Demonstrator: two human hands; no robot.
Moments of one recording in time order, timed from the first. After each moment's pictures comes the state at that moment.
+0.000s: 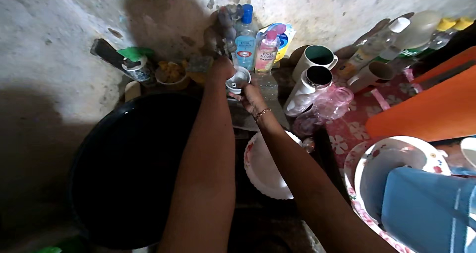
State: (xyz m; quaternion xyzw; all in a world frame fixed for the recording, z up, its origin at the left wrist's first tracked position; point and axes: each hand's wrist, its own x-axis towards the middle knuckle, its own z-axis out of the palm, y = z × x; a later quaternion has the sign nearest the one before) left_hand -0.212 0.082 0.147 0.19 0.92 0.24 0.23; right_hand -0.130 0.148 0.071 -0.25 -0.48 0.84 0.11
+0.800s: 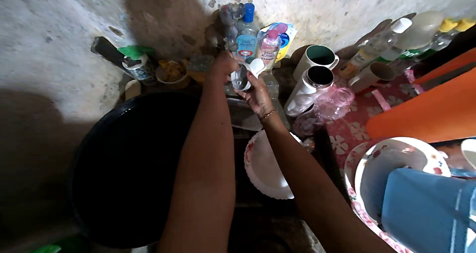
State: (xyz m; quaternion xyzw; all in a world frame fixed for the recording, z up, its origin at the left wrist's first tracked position) left_hand -0.222 0.086 0.136 0.14 0.82 0.47 0.28; right_hand -0.121 0.167 0.057 -0.15 -0.41 0.88 0.16
